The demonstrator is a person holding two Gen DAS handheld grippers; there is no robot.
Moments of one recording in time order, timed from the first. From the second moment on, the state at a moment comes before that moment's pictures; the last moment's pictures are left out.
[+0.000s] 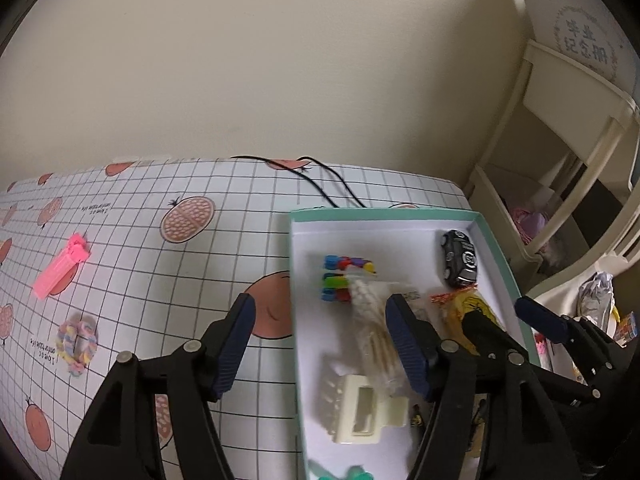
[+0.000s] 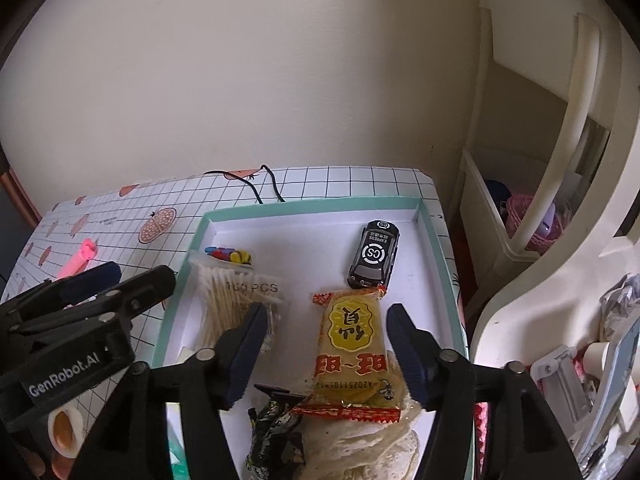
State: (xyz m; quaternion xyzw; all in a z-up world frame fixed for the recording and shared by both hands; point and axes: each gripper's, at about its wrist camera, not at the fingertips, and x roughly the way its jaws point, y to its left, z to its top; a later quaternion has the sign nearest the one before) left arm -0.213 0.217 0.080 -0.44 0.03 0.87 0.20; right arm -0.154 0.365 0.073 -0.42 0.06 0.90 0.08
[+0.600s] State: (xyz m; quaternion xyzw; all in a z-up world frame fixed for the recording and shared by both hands) left arm -0.225 0.177 0.064 -0.45 -0.01 0.88 0.17; right arm -0.158 0.359 0.071 -0.42 0.05 0.90 0.09
